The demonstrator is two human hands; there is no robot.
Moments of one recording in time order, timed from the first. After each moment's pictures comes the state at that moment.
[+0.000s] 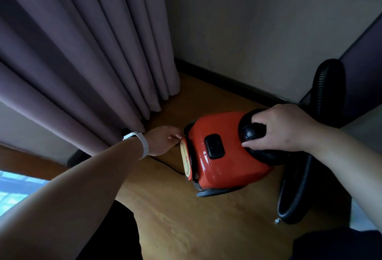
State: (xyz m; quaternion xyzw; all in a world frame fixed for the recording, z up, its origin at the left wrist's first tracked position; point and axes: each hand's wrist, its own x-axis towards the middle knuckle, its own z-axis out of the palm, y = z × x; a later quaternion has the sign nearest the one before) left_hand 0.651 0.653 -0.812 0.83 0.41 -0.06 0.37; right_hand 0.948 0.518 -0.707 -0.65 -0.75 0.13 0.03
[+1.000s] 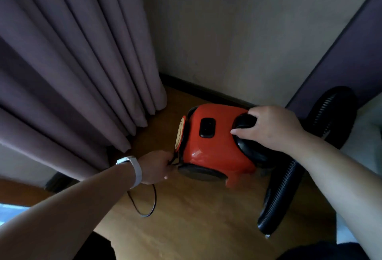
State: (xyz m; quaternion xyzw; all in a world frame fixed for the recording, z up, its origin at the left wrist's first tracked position) left_hand 0.680 0.619 -0.808 0.79 0.45 -0.13 0.39; right_hand 0.967 0.524 -0.706 -0.79 -0.59 0.10 0.10
